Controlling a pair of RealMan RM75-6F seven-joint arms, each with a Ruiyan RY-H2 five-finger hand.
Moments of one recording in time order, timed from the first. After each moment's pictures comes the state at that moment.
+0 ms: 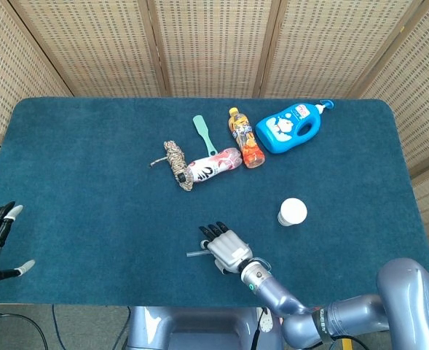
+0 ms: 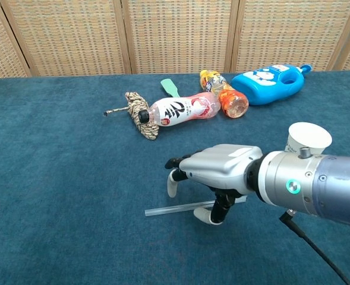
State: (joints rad) left arm -0.09 -1.04 0.00 -1.65 1.54 1.45 -0.08; right arm 1.01 -1.63 0.01 -1.80 -0.74 0.99 -0.72
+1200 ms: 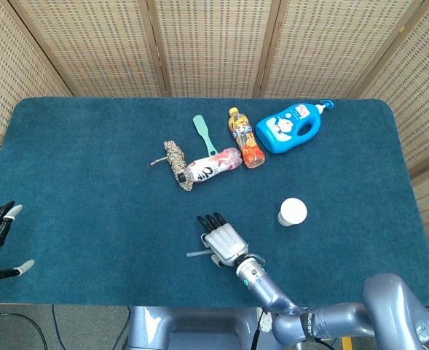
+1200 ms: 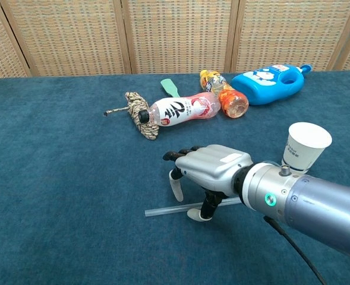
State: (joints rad) left arm -0.09 -1.04 0.00 -1.64 1.53 1.44 -0.10; right arm 0.92 -1.80 0.04 -1.55 -0.88 1.01 -0.69
